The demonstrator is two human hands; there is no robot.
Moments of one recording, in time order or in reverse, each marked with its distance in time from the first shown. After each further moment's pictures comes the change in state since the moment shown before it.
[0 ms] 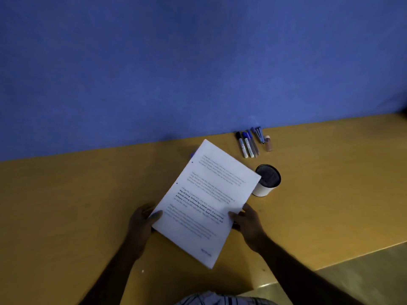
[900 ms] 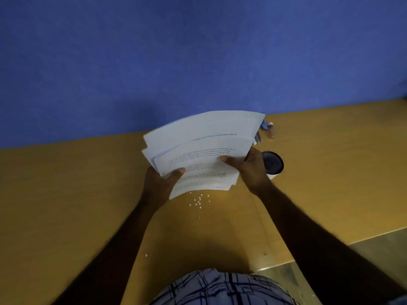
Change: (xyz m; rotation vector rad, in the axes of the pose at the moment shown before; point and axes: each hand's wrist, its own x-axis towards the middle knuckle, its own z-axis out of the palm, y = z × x) left_hand 0.008 0.072 0.049 0.075 -0.064 0.432; right_hand 0.025 -0.111 0.049 -0.127 -0.164 -0.441
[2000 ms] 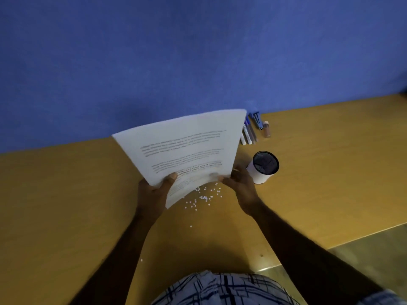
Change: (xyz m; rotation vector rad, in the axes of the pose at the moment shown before) left_hand -0.019 -0.005 0.007 -0.088 0.105 0.039; right_hand -0.023 0.059 -0.017 0.072 0.084 0.276
